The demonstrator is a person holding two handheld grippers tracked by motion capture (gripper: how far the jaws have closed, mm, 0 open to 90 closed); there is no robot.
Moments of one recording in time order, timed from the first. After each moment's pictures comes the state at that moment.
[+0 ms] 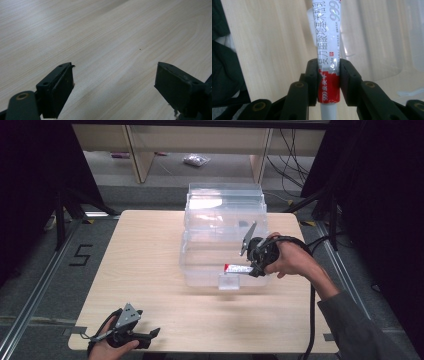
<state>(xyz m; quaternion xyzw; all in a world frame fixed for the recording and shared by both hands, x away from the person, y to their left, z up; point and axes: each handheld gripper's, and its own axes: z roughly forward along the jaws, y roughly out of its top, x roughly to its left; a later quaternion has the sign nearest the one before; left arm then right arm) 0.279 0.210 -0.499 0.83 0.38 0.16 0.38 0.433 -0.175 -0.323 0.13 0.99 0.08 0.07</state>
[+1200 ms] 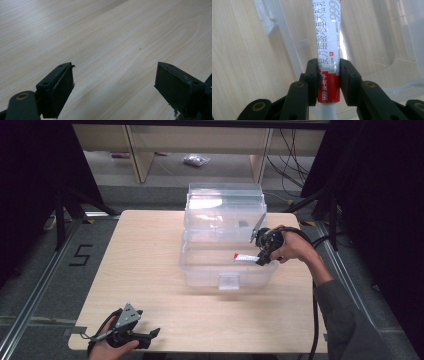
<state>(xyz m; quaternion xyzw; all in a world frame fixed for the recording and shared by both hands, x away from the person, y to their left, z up) 0.279 0.210 -0.499 0.83 0.39 0.16 0.37 0.506 -0.212 -0.368 0.16 0.98 0.09 0.04</state>
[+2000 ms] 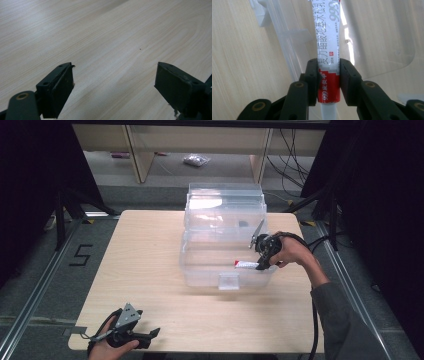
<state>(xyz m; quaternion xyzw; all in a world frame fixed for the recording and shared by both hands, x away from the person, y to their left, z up) 0.279 0.210 -0.499 0.83 0.39 0.16 0.37 0.510 -0.216 -0.395 0.16 0.98 0.07 0.02</state>
